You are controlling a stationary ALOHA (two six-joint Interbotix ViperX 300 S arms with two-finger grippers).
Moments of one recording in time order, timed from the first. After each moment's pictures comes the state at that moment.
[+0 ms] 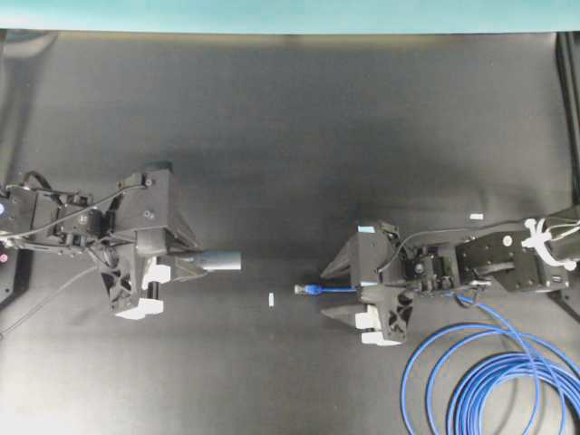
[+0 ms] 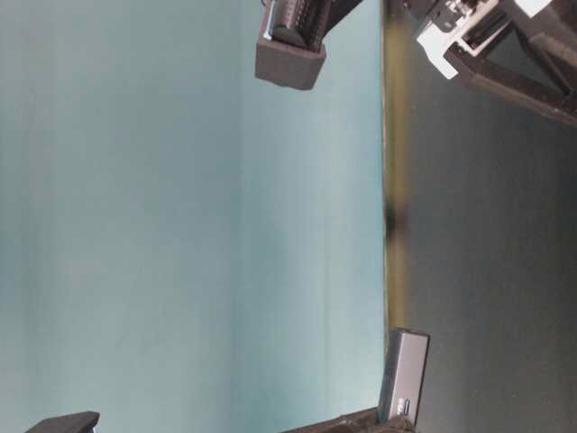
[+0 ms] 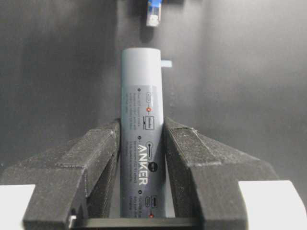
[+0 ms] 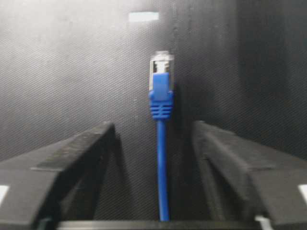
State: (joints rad) left arm -0.04 -0.33 0.88 0.04 0.03 -0.17; right arm 0.15 0.21 0.87 0.03 -0.39 0.08
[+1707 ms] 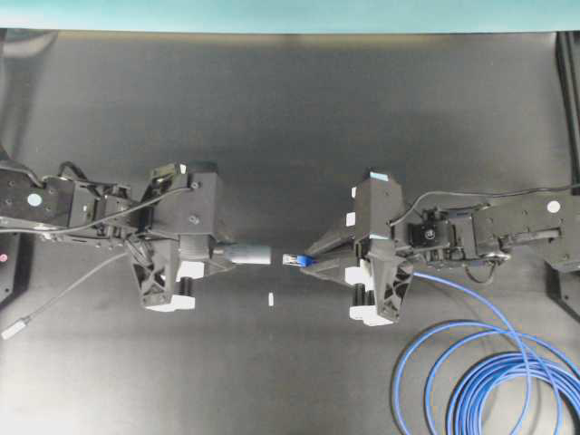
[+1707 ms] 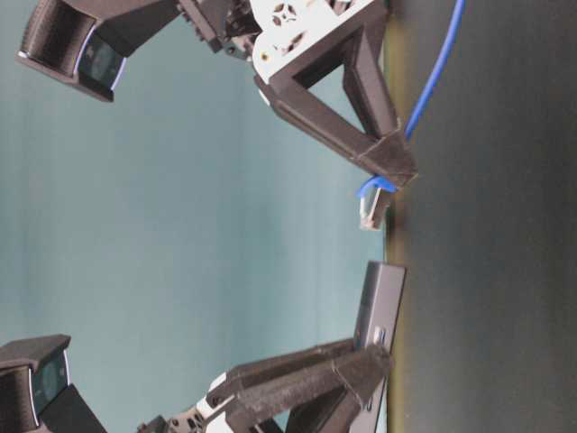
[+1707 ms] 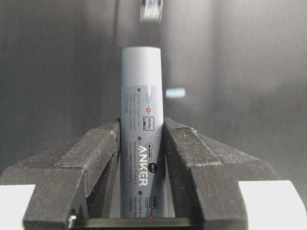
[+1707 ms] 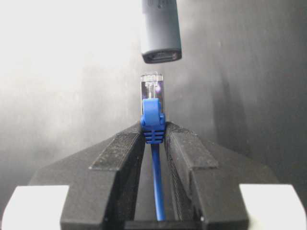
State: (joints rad) left arm -0.03 -0.22 0.71 0.04 0.12 -0.04; right arm 0.11 -0.07 0.77 0.04 -0.17 0.13
